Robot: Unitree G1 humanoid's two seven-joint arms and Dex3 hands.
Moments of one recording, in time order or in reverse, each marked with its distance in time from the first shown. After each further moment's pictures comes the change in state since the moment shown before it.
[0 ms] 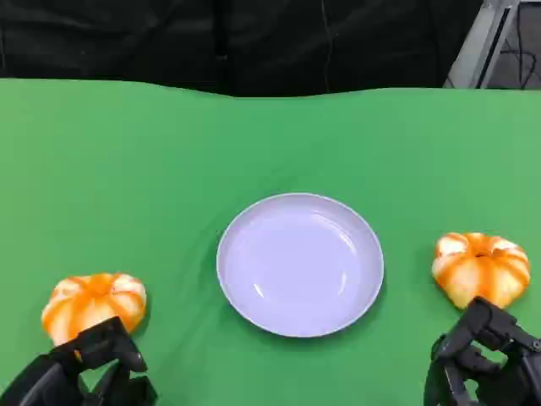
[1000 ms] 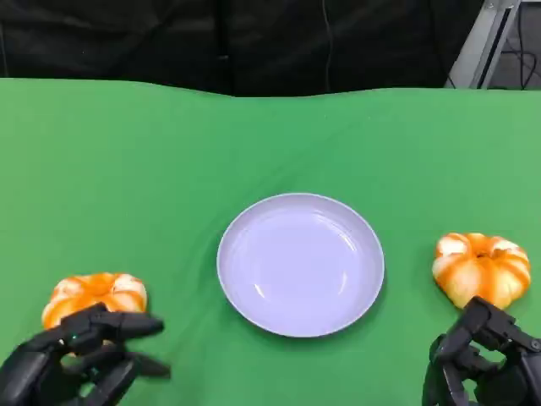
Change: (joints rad) left arm 0.010 -0.085 0.028 0.024 0.378 -0.517 0.200; right arm 0.000 0.001 0.003 0.000 -0.001 -0.003 0.005
